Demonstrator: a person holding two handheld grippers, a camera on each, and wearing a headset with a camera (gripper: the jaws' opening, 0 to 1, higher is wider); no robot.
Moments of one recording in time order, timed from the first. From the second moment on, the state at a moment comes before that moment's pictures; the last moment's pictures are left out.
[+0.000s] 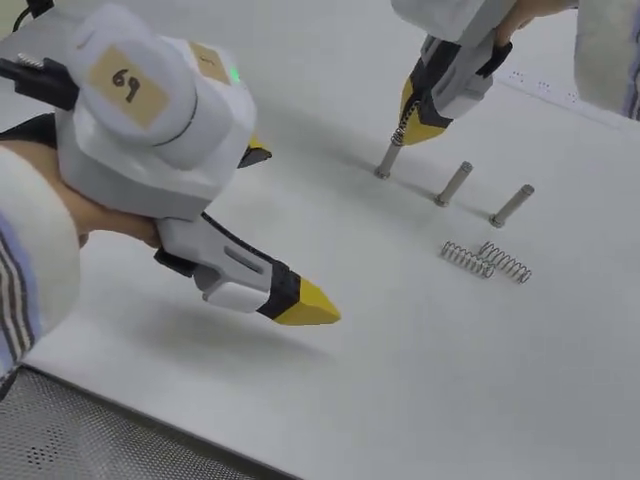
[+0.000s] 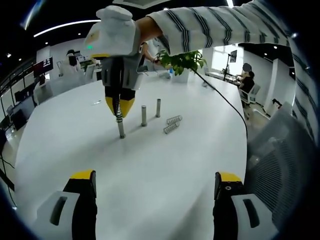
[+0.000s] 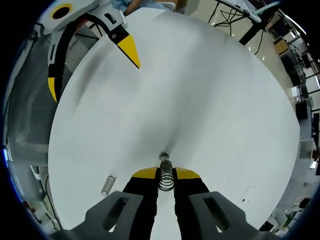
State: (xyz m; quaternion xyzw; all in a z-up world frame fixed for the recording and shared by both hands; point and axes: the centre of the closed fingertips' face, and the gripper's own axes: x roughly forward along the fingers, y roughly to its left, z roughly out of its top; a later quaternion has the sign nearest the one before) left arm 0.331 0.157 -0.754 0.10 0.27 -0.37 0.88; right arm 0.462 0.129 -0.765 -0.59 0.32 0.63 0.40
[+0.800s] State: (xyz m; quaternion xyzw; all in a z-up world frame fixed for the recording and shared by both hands) left arm 0.334 0.161 -0.754 0.09 0.28 -0.36 0.88; right arm 0.474 0.128 -0.798 -0.58 0.35 0.62 0.39
